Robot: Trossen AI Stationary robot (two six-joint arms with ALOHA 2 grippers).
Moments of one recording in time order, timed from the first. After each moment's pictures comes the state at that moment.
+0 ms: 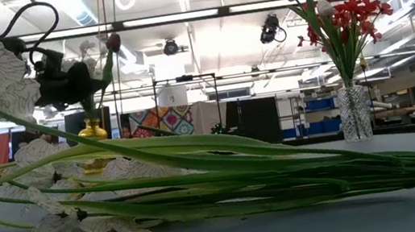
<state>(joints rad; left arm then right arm) 1.00 1.25 0.04 1.47 0.18 -0.07 -0.15 0.47 0.93 -0.49 -0.05 0.37</state>
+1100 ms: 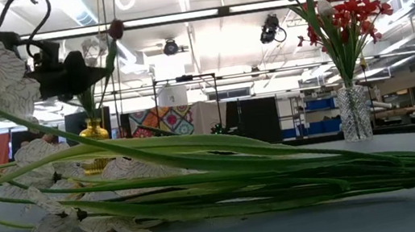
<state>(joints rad) 0.94 1.21 0.04 1.53 0.22 -0.08 -0.15 0.47 0.93 -0.49 -0.05 0.37</state>
